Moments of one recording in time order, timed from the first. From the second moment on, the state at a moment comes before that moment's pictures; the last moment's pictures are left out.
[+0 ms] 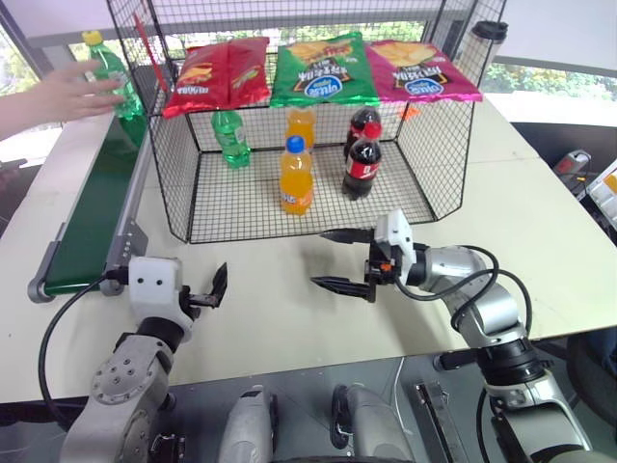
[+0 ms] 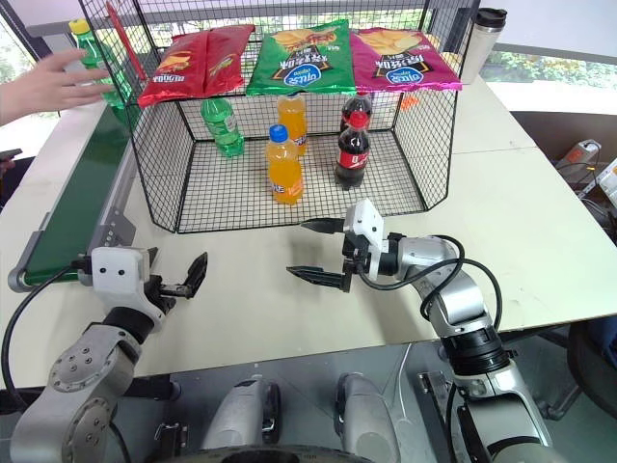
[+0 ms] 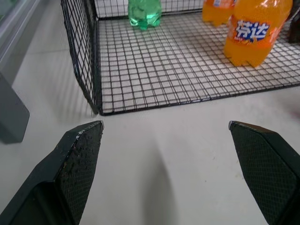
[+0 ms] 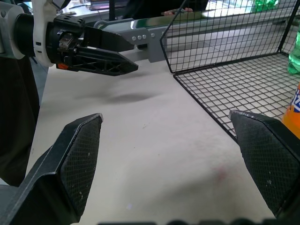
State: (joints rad) left arm 0.22 0.23 0.18 -0.86 -0.27 0.78 -0.09; right arm -0.41 -0.45 0.15 -0.09 0.41 0.29 1.09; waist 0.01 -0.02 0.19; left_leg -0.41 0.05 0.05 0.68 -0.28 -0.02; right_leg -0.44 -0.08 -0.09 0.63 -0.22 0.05
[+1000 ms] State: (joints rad) left arm 0.16 0.19 0.66 -0.83 -0.34 0.76 0.03; right arm -0.42 -0.45 0.16 -0.05 0.39 0.28 1.11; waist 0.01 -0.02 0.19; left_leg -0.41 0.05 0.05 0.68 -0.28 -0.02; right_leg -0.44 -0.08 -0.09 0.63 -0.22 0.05
